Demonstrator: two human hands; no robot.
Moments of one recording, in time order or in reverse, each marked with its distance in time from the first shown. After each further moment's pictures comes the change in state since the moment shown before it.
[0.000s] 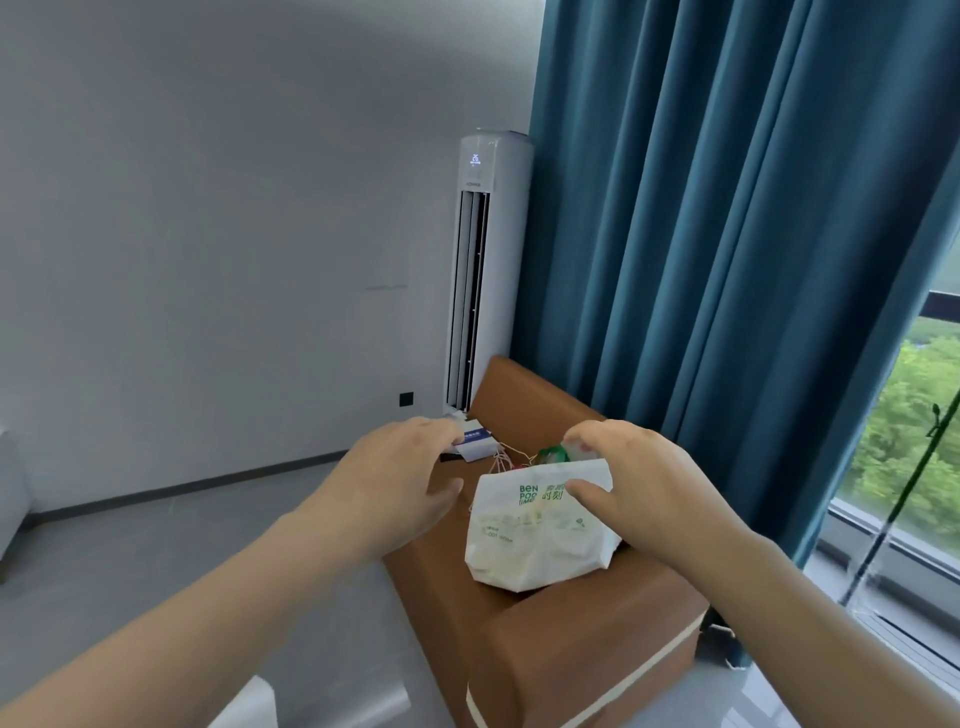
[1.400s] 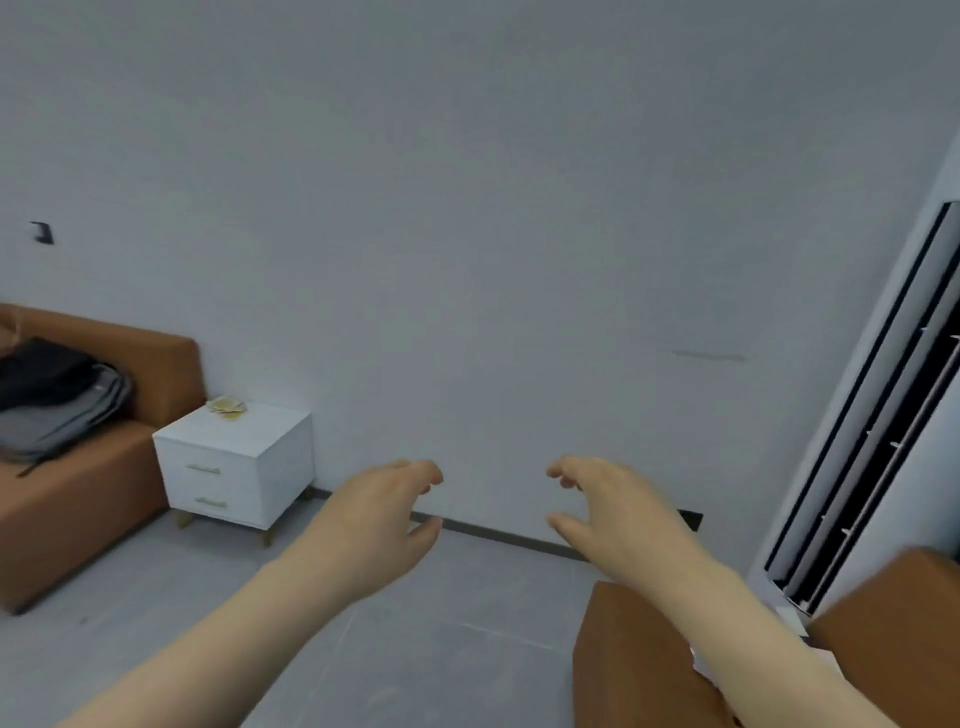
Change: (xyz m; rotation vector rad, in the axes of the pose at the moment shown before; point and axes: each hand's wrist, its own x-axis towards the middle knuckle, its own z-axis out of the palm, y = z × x) left_hand 0.373 -0.545 0.099 0.196 0.098 -0.711; right_hand 0.746 -0.153 0.332 0.274 -0.220 -0.664
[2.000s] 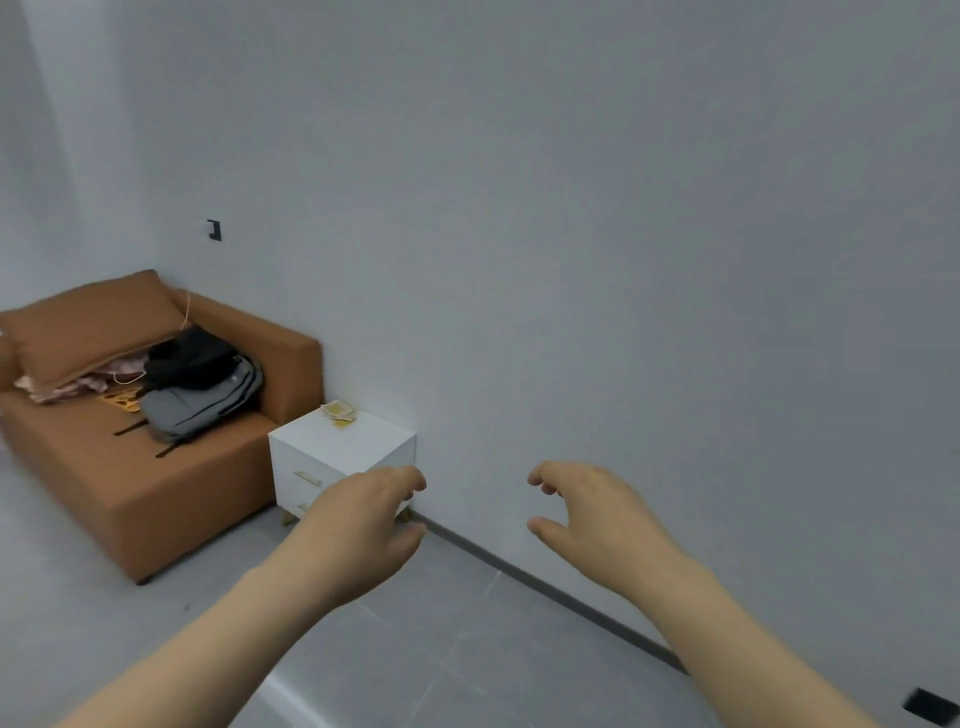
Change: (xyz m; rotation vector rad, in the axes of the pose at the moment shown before) left_hand 0.195 -0.235 0.019 0.097 0.056 -0.339; right_hand 0.360 -0.052 0.110 0.077 -0.102 -0.326
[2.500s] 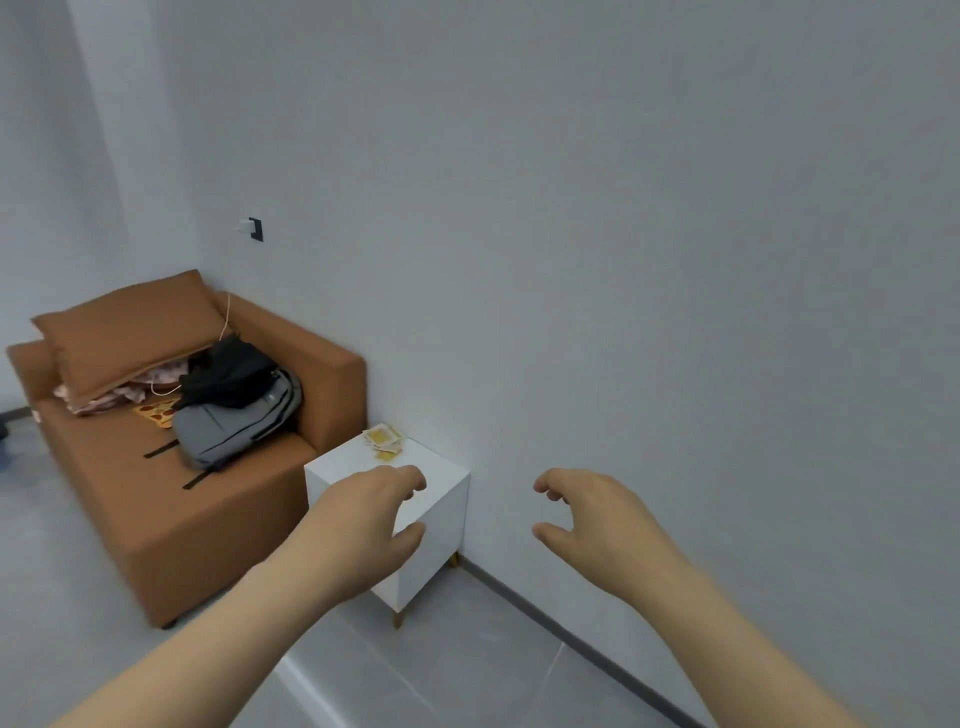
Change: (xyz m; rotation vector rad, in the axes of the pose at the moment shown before) left_hand 0.235 -0.209 0.012 0.045 -0.020 -0.101; right_hand 0.324 -0.016 0.077 0.067 -0.066 -0.061
